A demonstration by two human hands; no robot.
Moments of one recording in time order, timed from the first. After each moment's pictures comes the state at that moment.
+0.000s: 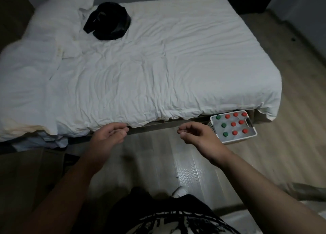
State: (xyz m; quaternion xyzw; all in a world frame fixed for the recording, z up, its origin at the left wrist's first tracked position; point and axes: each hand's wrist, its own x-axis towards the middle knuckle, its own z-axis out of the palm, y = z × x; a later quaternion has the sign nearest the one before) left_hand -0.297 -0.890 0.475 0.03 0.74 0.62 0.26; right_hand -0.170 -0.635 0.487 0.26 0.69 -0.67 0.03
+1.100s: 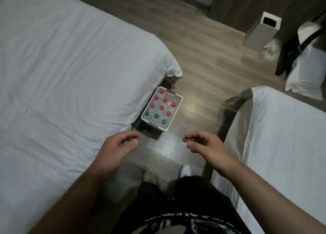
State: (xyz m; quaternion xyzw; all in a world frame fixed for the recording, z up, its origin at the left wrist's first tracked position) left_hand -0.350 -0.535 0.455 0.37 0.66 0.36 0.55; right_hand -0.079 -0.482 0.467 0.58 0.48 -0.63 -0.21
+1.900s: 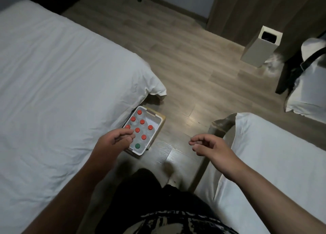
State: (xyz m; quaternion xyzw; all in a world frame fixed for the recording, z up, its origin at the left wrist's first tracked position) left_hand -0.184 -0.351 0.454 0.36 0.69 0.38 0.50; right_hand 0.114 -0.289 0.460 0.57 0.48 -0.64 -0.21
